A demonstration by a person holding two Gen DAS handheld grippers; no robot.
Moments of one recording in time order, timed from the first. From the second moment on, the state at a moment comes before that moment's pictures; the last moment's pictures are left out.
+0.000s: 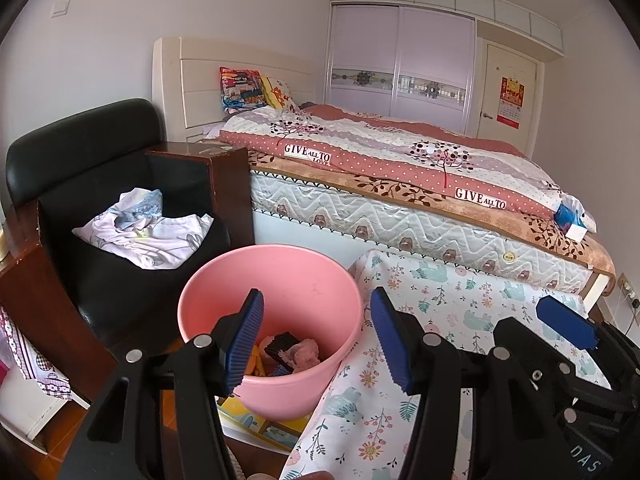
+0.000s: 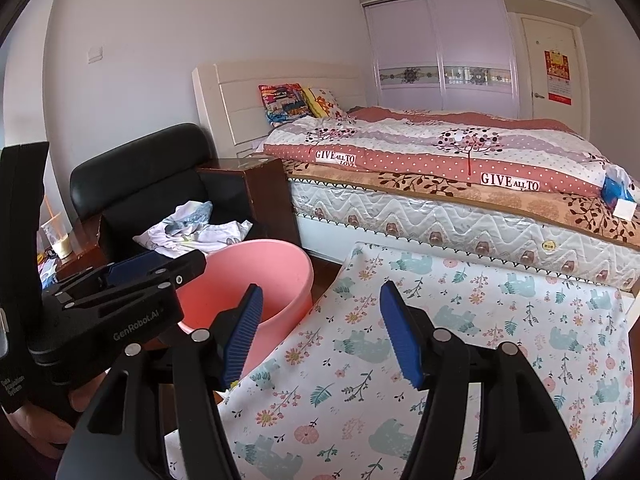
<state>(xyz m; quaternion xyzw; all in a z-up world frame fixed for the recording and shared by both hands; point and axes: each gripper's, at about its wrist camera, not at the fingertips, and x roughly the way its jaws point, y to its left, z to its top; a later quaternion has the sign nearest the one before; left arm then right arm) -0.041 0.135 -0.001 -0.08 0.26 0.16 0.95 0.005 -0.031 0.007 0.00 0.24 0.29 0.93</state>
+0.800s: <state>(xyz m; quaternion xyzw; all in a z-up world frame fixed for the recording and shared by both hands) -0.040 0.134 0.000 -0.07 0.26 0.15 0.95 0.008 -0.041 0.009 0.02 0.23 0.26 0.94</state>
